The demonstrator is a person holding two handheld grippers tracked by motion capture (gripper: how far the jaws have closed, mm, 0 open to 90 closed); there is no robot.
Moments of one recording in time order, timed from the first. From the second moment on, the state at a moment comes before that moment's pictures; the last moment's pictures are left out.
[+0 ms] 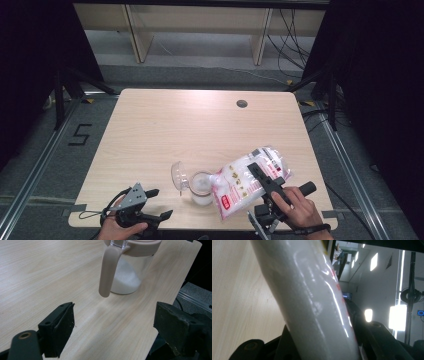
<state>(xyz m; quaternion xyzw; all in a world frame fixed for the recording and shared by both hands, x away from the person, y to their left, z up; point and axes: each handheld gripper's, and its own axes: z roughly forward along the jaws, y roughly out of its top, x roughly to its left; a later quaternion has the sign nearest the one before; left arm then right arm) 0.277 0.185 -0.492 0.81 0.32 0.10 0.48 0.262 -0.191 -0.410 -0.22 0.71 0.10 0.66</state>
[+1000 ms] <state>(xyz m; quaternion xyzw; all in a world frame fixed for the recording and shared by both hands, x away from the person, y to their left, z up) 0.278 0.186 -0.492 0.81 0.31 0.10 0.48 0.261 -0.194 -0.405 -0.21 0.71 0.11 0.66</state>
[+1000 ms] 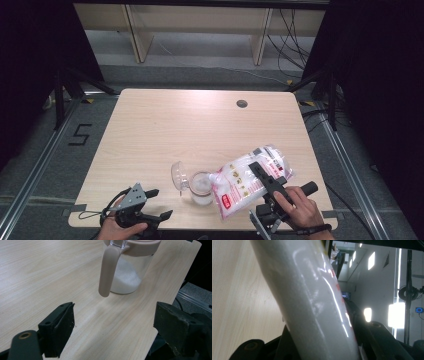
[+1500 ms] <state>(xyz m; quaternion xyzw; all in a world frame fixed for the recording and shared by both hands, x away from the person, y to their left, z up) 0.278 0.187 -0.492 0.81 0.31 0.11 0.48 0.261 -0.191 -0.405 -0.22 0.71 0.10 0.66</state>
